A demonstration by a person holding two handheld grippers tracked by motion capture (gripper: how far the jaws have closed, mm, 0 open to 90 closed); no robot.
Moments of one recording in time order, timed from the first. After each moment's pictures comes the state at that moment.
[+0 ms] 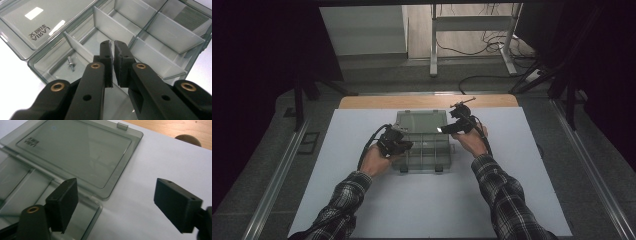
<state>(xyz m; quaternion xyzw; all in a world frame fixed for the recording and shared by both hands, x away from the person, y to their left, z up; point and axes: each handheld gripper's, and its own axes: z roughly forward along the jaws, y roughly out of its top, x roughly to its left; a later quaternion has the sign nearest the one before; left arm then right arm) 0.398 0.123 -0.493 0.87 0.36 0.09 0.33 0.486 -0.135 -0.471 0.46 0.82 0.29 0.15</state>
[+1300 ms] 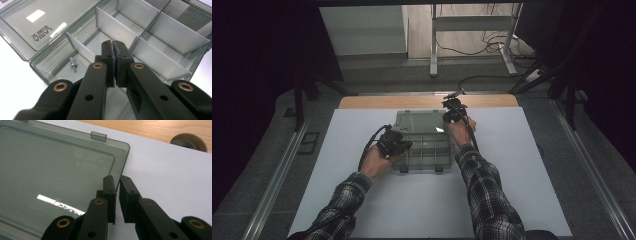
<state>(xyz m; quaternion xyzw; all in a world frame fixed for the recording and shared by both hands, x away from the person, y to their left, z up) 0.397 0.123 -0.497 0.86 0.36 0.10 0.34 0.547 -0.106 -0.500 0.54 0.79 0.24 0.15</state>
